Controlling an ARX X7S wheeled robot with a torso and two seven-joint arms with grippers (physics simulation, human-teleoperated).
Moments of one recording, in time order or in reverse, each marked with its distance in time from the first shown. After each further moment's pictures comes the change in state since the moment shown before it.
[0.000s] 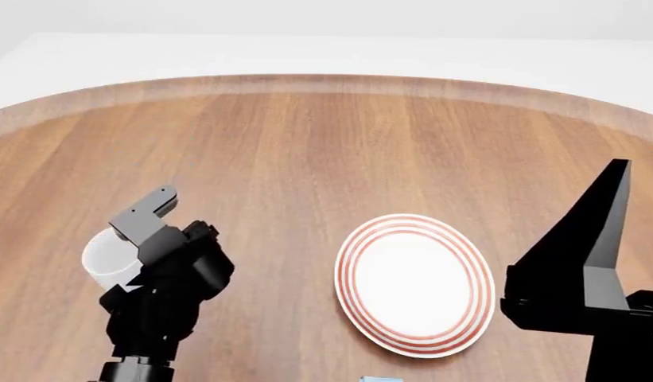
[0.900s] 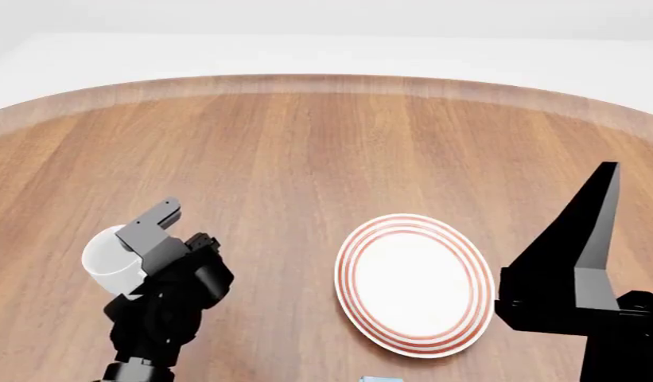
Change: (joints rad) left arm 0.000 -0.011 0.031 -0.116 -0.007 0.055 0.066; right arm -0.002 0.011 -0.018 0.007 -0.005 -0.004 0.011
